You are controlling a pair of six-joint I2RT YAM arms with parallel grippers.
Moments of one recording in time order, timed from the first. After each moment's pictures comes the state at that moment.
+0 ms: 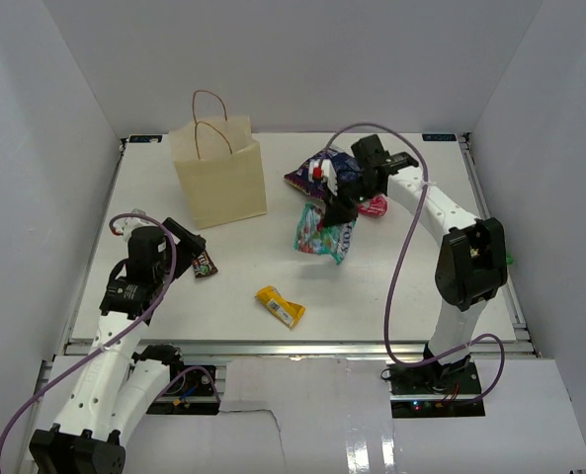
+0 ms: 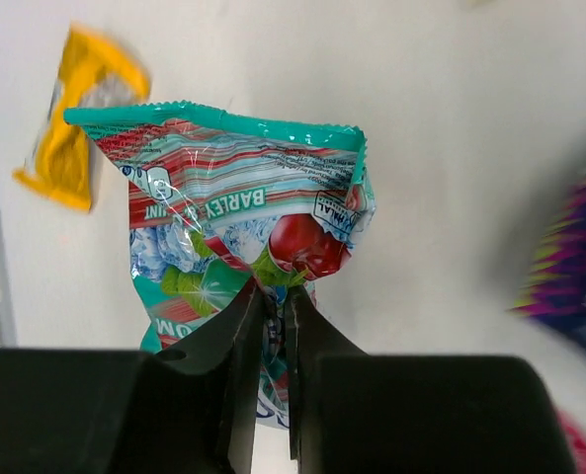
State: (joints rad) left arm -0.17 0.73 0.71 -0.58 -0.14 -0.86; right arm 0.42 1.84 1.53 -0.89 -0.77 -0.87
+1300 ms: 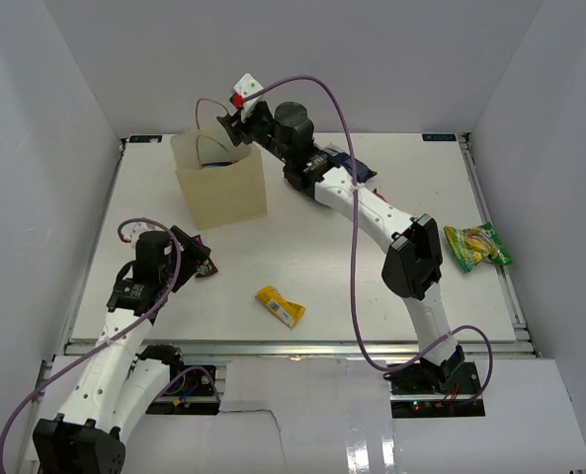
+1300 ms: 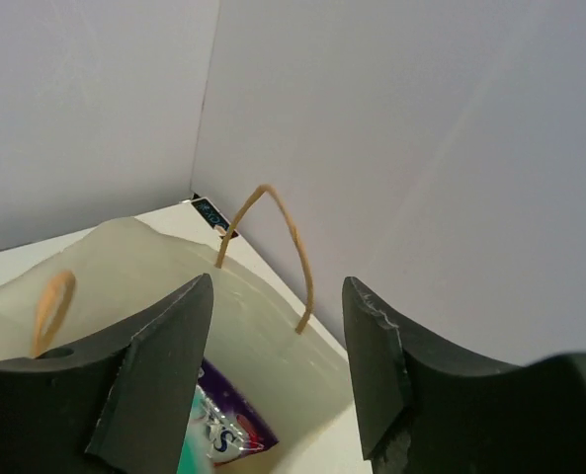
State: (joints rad) left arm -0.17 0.73 0.63 -0.56 -0.10 -0.90; right arm 0.79 2.15 2.13 0.21 -0.10 -0.28
